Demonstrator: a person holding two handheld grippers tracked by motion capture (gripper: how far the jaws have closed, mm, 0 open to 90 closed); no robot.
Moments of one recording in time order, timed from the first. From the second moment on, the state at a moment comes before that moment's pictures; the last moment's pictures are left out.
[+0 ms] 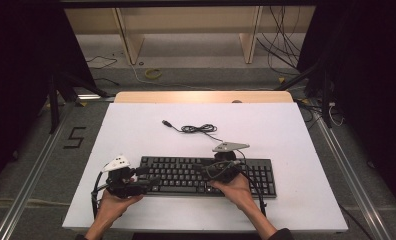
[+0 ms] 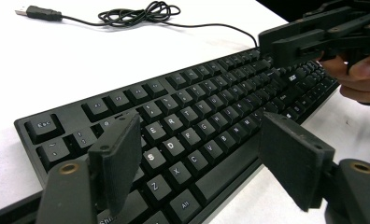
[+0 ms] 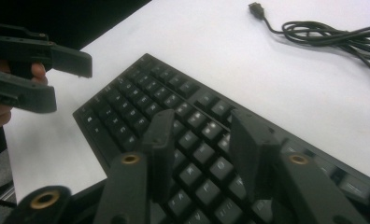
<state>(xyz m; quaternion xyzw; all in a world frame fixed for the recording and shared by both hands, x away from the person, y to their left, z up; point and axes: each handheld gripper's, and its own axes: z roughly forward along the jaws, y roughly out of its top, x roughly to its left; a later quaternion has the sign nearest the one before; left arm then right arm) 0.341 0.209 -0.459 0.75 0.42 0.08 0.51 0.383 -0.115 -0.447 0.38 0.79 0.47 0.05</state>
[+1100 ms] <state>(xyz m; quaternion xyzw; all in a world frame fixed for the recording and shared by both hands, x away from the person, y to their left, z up) 0.337 0.209 -0.459 0.75 0.41 0.07 0.51 0.329 -0.214 -0.436 0.40 0.74 0.53 0.10</state>
